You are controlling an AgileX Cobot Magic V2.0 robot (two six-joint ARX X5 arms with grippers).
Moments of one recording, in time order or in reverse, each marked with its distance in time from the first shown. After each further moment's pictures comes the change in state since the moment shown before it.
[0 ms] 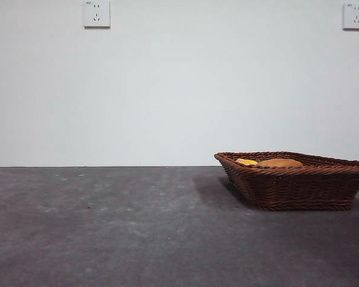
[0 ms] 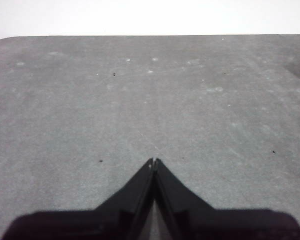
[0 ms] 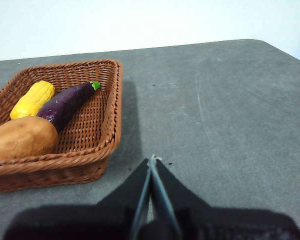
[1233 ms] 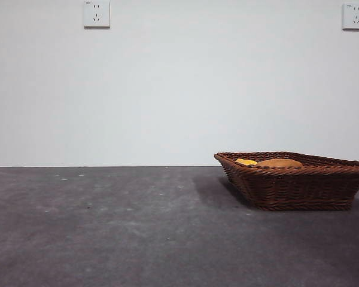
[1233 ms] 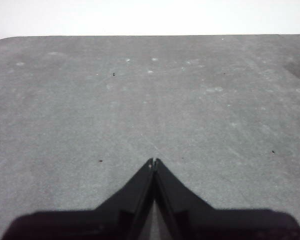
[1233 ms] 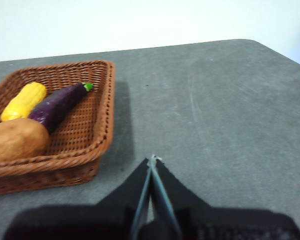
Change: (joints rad) left arm 0.000 0.000 0.000 0.000 0.000 0.000; right arm -0.029 0.000 0.000 0.000 0.000 0.000
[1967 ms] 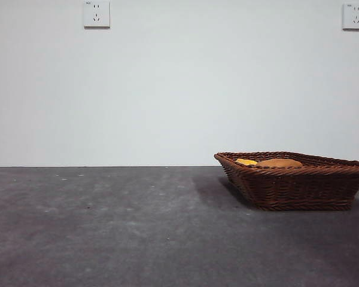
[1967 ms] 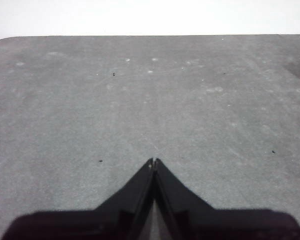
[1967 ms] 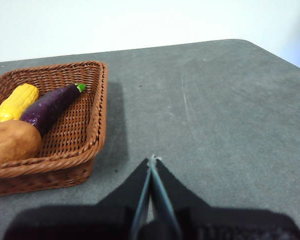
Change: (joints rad) left arm 0.000 0.000 0.000 0.000 0.000 0.000; right arm -0.016 0.000 0.000 0.000 0.000 0.000
